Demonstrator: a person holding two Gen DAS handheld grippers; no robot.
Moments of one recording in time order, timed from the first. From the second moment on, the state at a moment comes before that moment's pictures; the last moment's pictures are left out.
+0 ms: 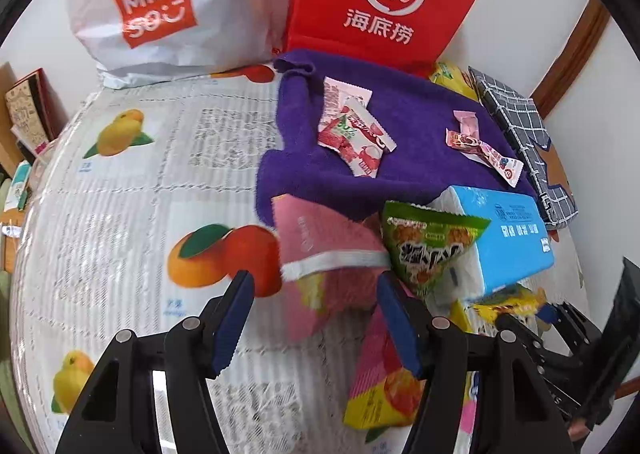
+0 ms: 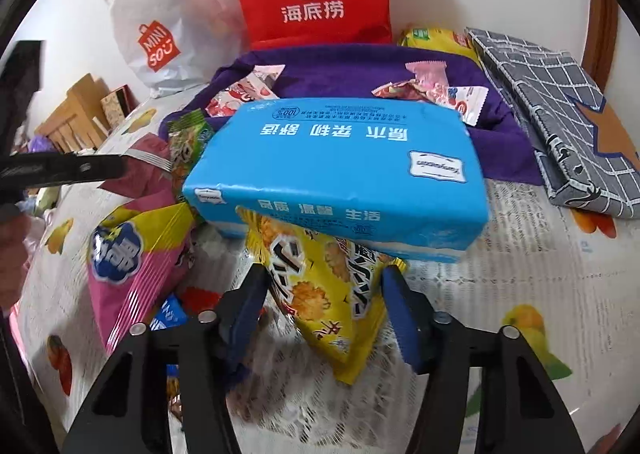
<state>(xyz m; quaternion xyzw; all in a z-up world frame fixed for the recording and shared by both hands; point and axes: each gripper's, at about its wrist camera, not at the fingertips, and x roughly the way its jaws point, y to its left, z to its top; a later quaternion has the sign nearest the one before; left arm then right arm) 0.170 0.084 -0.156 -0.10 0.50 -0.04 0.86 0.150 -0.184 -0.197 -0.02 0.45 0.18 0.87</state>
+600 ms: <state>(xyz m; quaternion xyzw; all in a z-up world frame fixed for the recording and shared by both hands) 0.196 0.071 -0.178 -0.12 0.51 -0.07 0.85 0.139 -0.221 -0.181 0.01 0.45 0.15 0.88</state>
